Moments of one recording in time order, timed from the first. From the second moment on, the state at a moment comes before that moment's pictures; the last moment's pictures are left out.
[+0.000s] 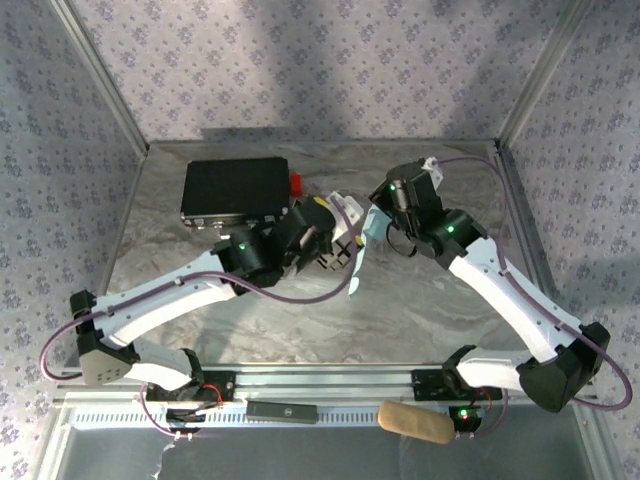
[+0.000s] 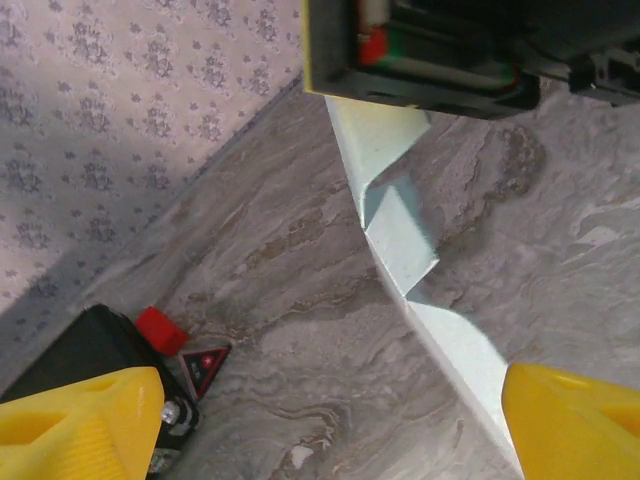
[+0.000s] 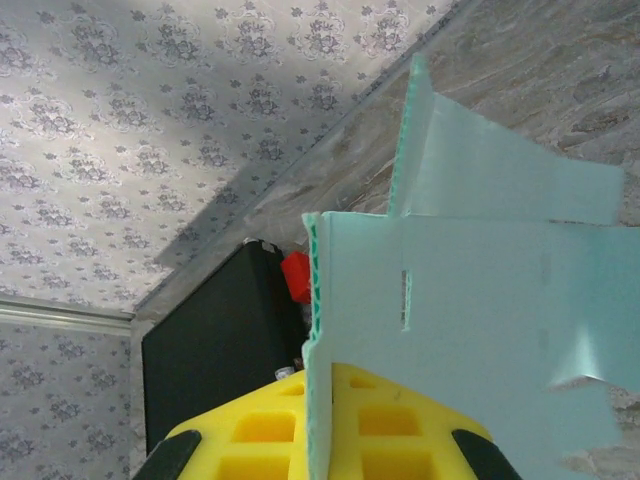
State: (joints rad) left arm -1.20 1.43 1.44 -0.56 -0.51 0.09; right arm 0.63 1.23 1.30 -0.61 0.38 1.09
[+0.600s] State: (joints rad) left arm -1.31 1.64 1.41 -0.22 -0.90 0.26; right arm 0.61 1.22 1.30 -0.62 0.37 1.19
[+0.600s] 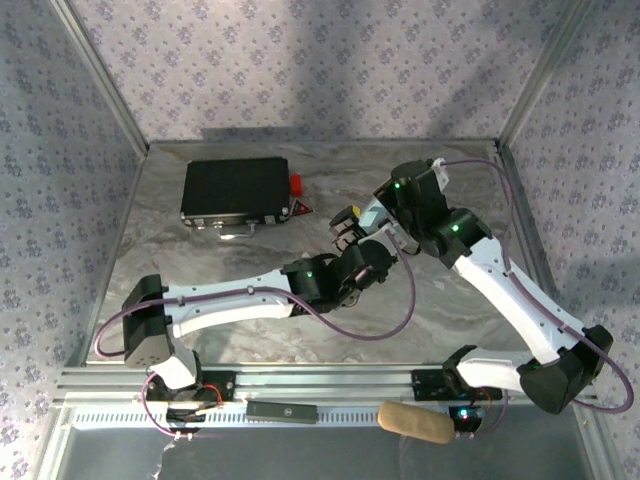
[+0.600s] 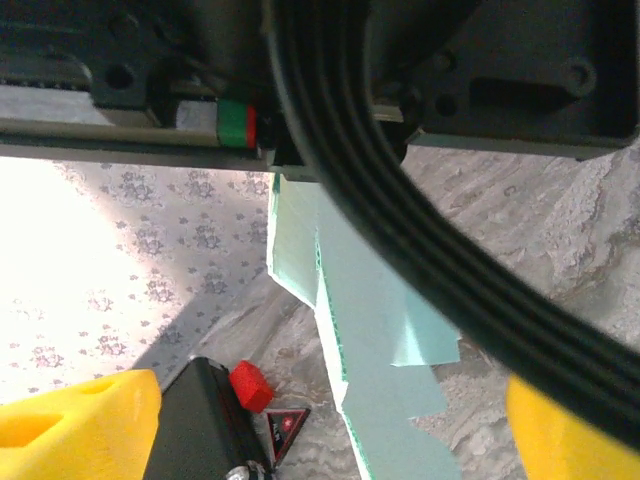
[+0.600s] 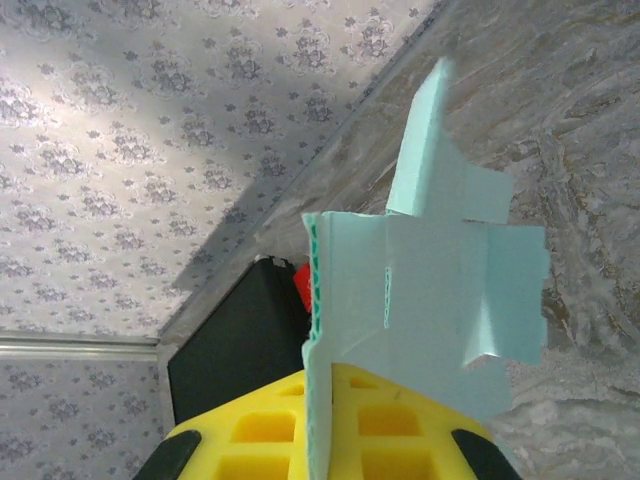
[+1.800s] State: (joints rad) left arm -1.06 1.38 0.96 0.07 -0.63 0.25; right arm 0.17 1.04 1.30 -0.62 -0.25 1.34
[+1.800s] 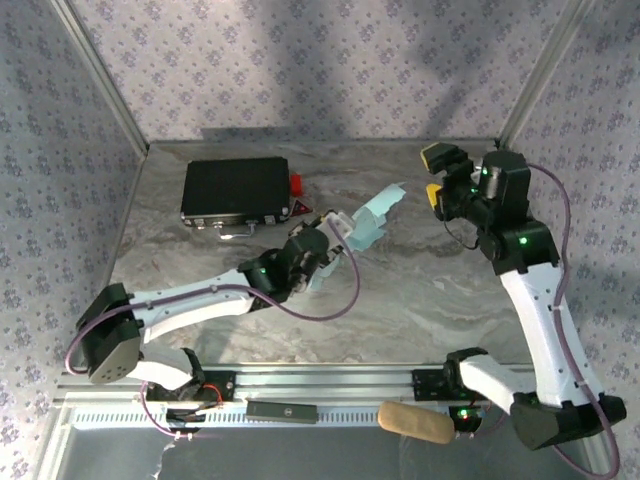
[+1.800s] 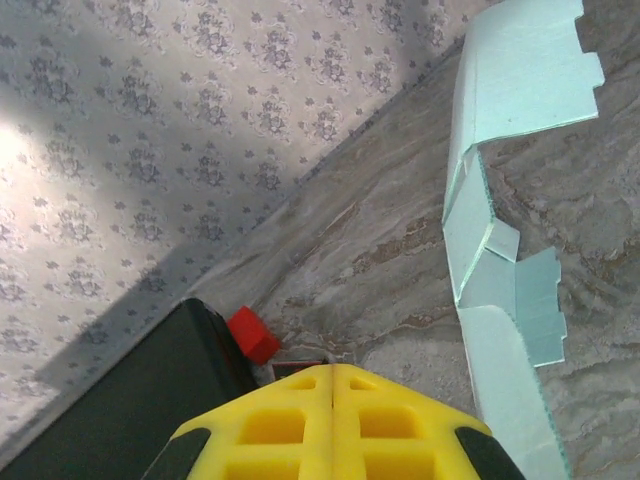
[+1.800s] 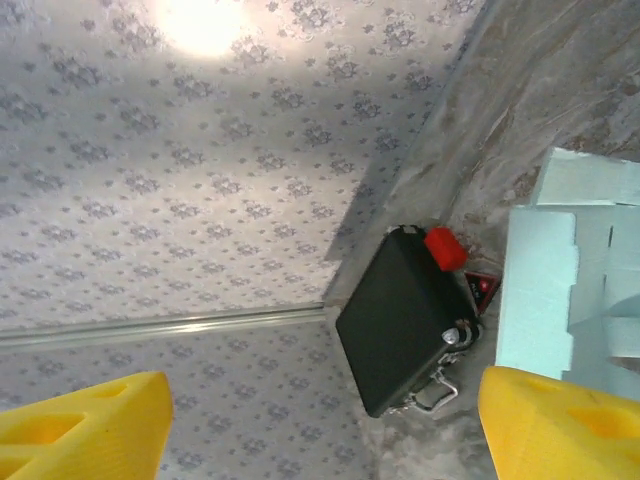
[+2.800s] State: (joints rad) left arm -0.45 1.51 1.20 -0.68 0.02 -0.38; right arm 0.05 1.09 0.94 -0.56 -0.41 1.13
